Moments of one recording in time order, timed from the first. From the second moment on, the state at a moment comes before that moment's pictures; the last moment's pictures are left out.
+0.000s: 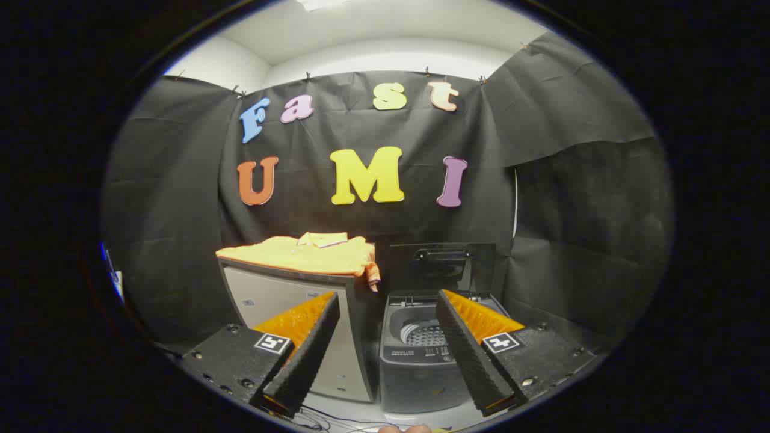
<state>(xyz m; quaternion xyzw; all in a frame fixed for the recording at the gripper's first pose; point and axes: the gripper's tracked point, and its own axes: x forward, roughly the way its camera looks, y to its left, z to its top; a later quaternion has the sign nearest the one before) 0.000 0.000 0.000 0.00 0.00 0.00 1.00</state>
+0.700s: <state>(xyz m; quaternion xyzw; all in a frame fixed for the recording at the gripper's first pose) 0.006 0.018 0.014 0.00 0.00 0.01 1.00</state>
